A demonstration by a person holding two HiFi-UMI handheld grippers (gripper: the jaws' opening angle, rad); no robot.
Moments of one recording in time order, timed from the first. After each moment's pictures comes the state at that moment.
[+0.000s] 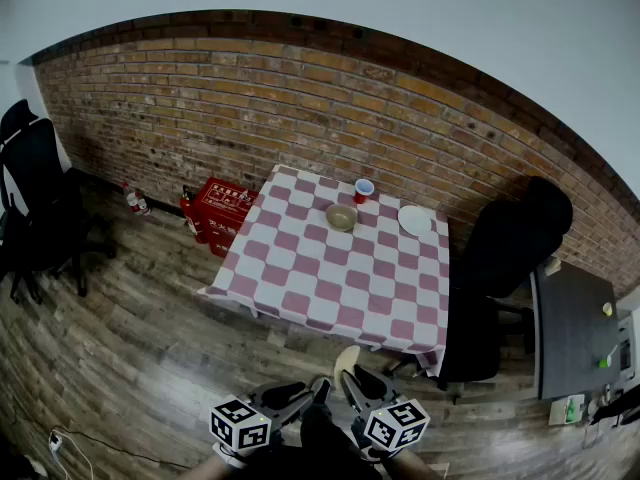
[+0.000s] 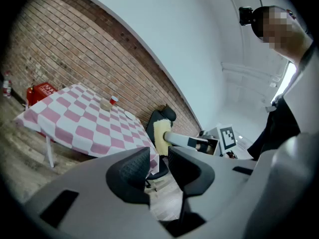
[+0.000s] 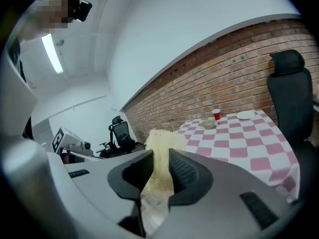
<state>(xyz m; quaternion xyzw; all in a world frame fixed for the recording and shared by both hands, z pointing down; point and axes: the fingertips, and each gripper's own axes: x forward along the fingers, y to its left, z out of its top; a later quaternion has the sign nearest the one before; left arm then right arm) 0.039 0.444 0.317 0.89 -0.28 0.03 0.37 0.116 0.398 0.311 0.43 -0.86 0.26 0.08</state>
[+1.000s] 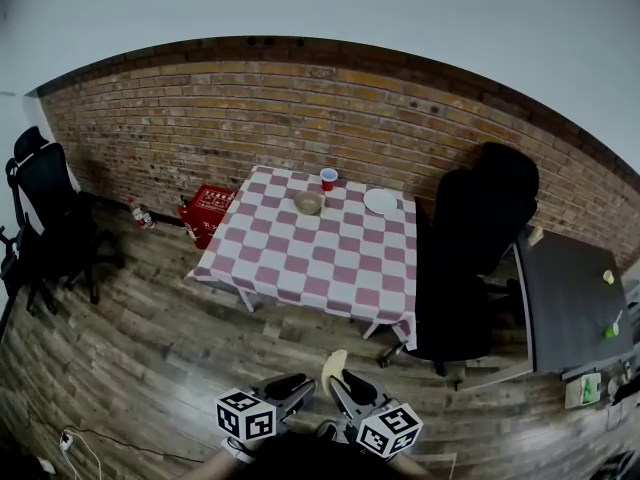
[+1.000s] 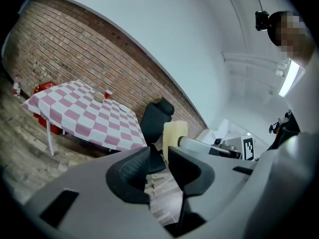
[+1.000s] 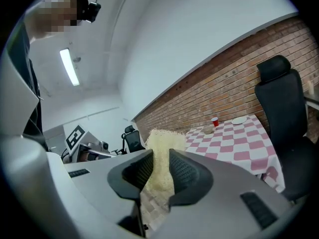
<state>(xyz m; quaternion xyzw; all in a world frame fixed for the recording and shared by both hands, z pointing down) 0.170 0.563 0.300 0.87 -0.32 0.05 0.37 0.223 0.554 0.279 0.39 -0.89 0.24 0.01</state>
